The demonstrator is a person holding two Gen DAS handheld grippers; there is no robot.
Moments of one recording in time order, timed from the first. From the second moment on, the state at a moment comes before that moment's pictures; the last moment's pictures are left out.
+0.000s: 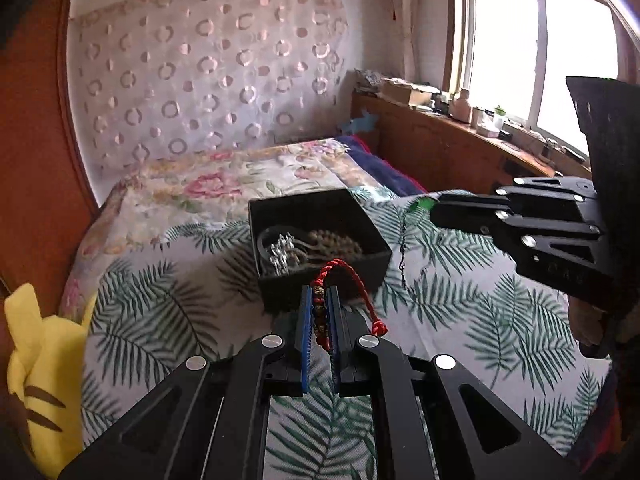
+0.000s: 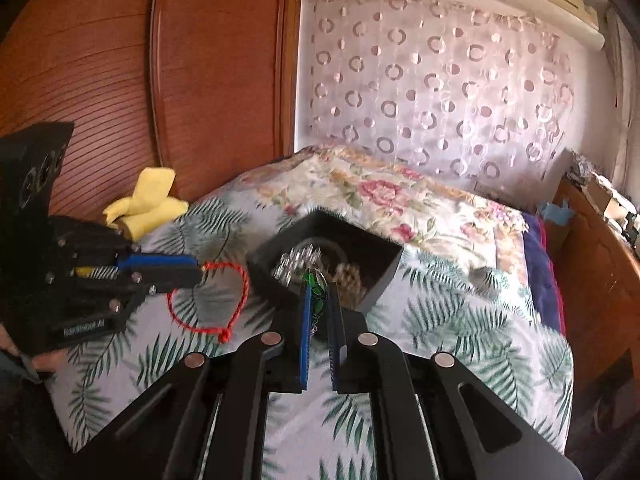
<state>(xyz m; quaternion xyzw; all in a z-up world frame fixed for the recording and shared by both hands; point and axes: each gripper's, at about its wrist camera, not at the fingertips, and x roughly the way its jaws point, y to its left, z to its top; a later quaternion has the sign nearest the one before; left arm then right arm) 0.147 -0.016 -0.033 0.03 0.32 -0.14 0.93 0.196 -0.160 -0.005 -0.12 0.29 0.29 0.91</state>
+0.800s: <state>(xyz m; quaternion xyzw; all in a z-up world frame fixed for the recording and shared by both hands) 0.238 -0.020 -0.044 0.03 0.34 -0.11 0.93 0.279 -0.152 -0.032 -0.10 0.33 0.25 0.90</state>
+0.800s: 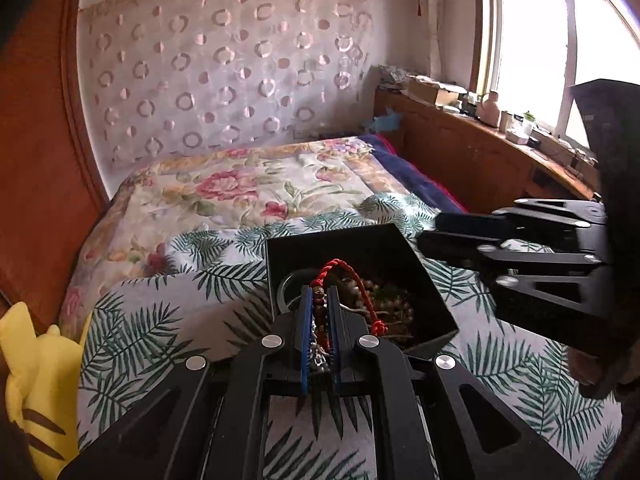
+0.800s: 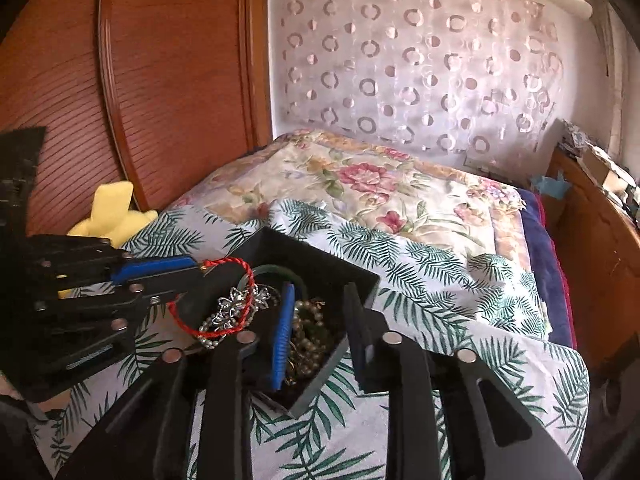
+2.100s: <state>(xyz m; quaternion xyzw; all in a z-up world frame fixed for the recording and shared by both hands) 0.085 -0.001 -0.024 0.01 0.25 -0.02 0.97 0.100 -0.230 -0.016 0.01 0.22 0.15 0.96</state>
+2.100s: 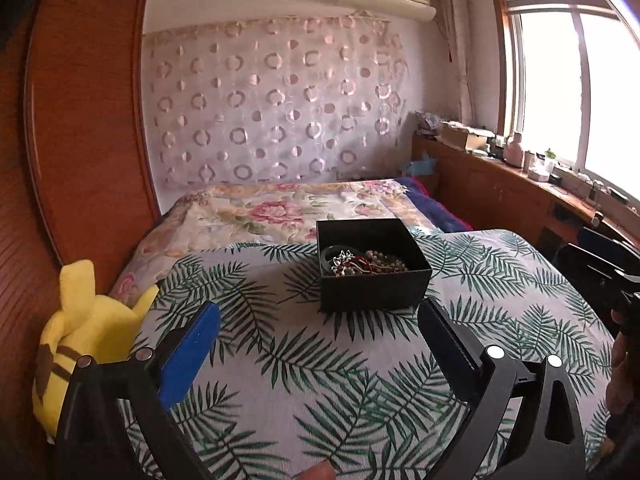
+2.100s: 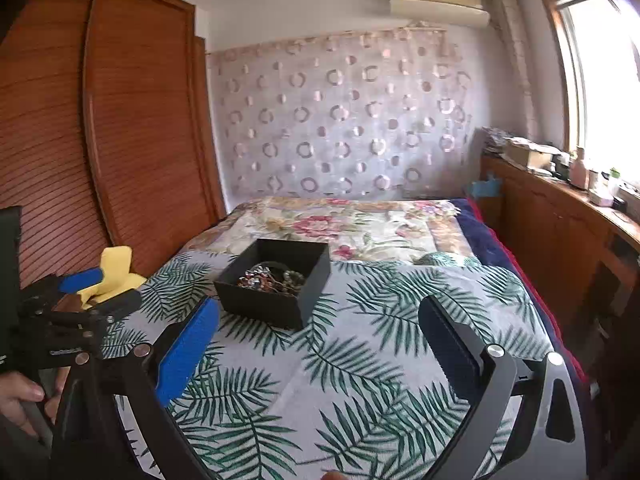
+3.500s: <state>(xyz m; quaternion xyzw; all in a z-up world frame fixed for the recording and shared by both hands) 0.061 0.003 -0.016 0.01 0.24 -0.01 0.97 0.087 -0.234 -0.031 0.01 0.22 0.12 0.97</state>
